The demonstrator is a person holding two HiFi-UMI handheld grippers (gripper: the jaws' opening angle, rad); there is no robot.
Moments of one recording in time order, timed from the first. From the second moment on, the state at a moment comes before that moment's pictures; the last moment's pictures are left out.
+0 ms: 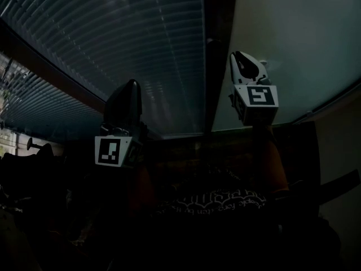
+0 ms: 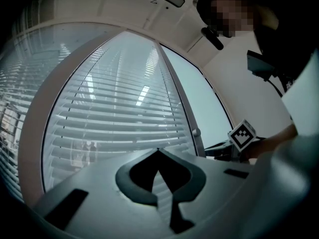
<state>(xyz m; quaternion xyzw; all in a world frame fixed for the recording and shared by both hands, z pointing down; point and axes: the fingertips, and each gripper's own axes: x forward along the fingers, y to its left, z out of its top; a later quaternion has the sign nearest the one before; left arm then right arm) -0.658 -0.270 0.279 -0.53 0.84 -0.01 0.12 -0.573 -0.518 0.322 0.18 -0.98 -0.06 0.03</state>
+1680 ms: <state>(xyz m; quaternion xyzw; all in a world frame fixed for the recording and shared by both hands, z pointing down) -0.613 -0.262 0.273 -0.58 0.80 0.00 0.13 -0.472 -0.477 0.282 0.24 -0.97 -0.06 -0.03</state>
